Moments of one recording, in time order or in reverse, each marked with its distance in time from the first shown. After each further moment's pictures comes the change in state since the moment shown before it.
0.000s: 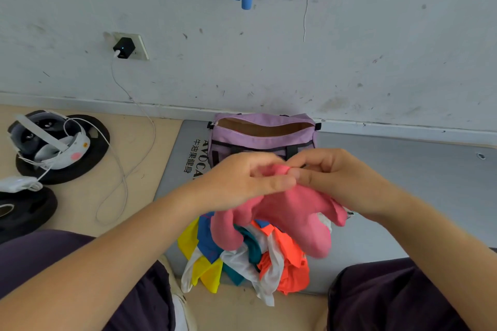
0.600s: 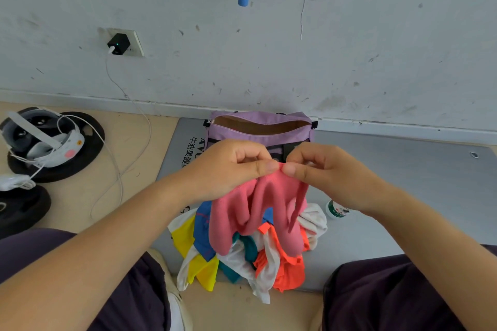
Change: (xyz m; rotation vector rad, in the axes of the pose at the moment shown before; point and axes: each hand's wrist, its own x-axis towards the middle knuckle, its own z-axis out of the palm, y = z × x) left_hand -0.004 0.009 -0.013 -0.052 0.061 0.072; right_hand 0.003 -0.004 0.001 -0.245 0.104 0.003
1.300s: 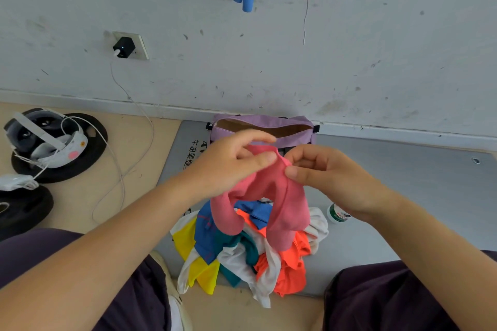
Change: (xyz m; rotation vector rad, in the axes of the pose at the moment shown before) left_hand 0.004 -0.006 -0.003 0.039 0.148 -0.081; right_hand 0.006 0.013 0.001 0.356 -0.096 0.013
